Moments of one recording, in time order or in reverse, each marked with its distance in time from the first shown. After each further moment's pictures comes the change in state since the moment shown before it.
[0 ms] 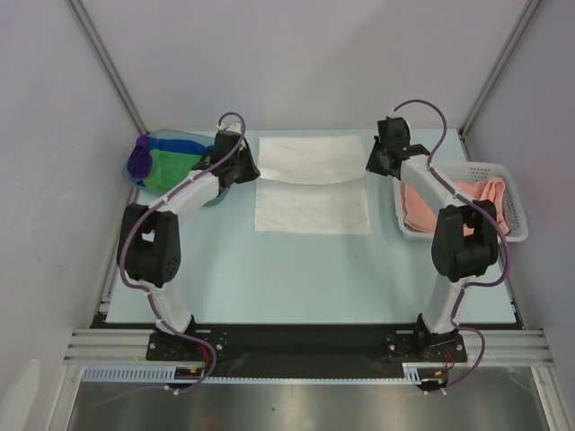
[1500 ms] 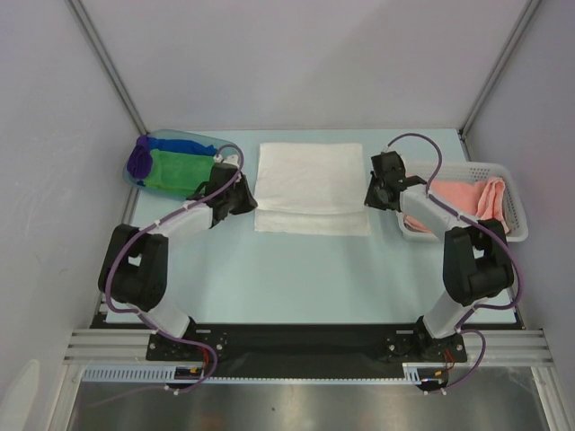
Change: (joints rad) left arm -0.027 -0.203 -0.369 0.113 0.020 -0.012; right arm 0.069 -0.195 -0.362 0.050 0.028 0.032
